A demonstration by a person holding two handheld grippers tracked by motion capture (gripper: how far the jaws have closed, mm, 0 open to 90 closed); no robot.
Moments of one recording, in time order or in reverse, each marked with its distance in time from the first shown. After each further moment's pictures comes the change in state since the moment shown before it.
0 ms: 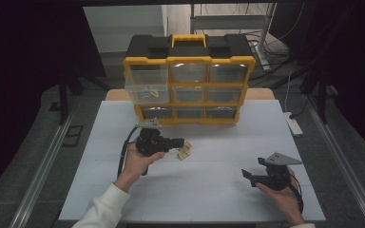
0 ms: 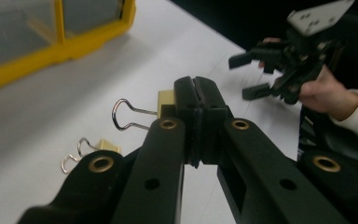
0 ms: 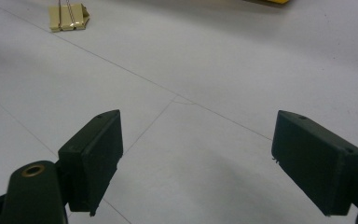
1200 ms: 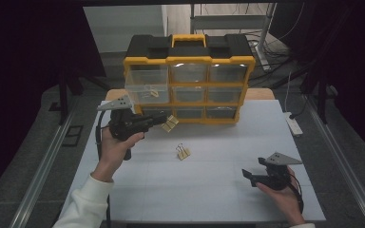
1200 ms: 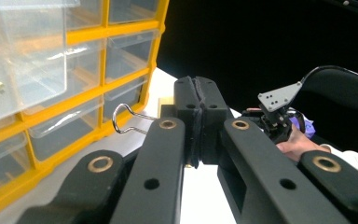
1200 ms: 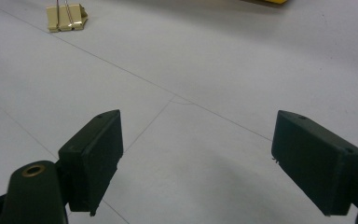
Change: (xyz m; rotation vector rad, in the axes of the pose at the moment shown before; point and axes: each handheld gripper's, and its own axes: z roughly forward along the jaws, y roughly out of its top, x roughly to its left) left arm -0.018 0.050 -0.078 -0.208 0.058 0.069; right arm 0.000 0.000 -0.001 0.002 -0.008 0.000
